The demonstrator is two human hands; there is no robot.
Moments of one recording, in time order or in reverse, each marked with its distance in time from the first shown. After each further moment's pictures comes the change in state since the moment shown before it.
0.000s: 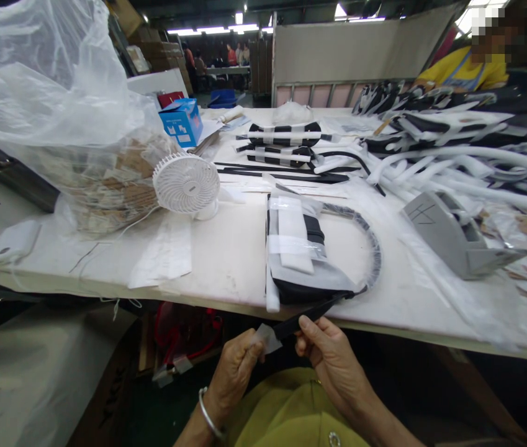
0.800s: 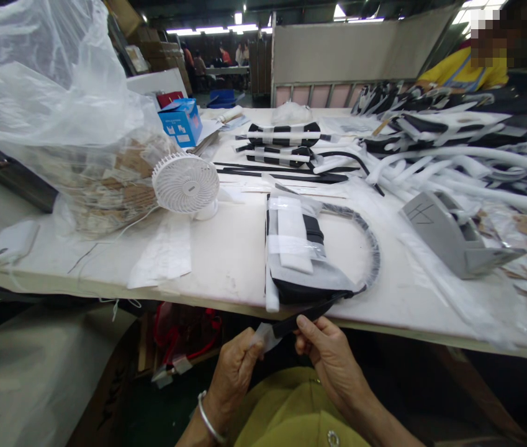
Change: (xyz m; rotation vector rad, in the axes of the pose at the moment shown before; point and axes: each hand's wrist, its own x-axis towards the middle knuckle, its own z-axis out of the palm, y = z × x) left_hand -0.002 0.009 0.000 0.091 0.087 0.053; right_hand 0.003 0.003 0.000 -0.060 0.039 -0.036
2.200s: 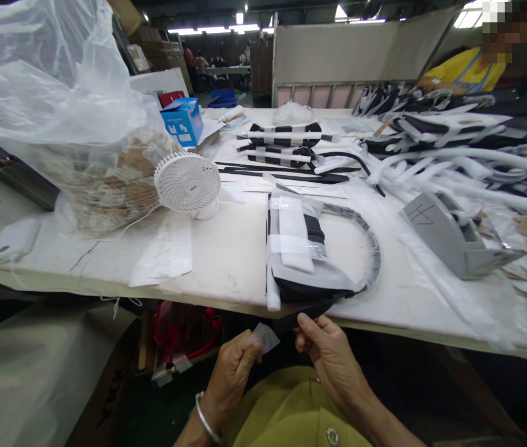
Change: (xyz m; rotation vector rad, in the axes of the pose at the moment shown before) left_hand -0.006 -0.009 -0.002 -0.051 -0.036 -0.083; right_hand 0.002 0.000 0.001 0.022 0.005 -0.003
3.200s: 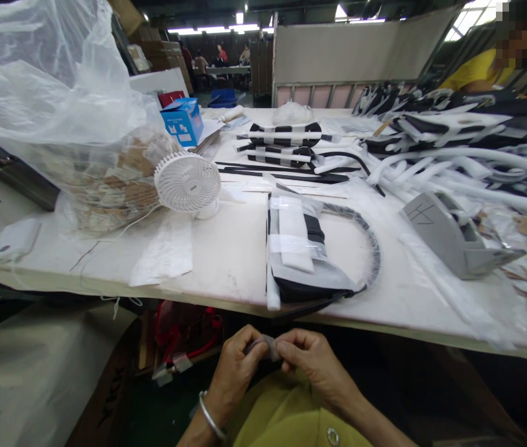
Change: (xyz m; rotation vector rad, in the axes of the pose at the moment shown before) left_hand 0.008 0.011 0.006 -0.017 -0.019 -0.188; right_hand -0.003 0.014 -0.004 -0.388 -0.283 0.136
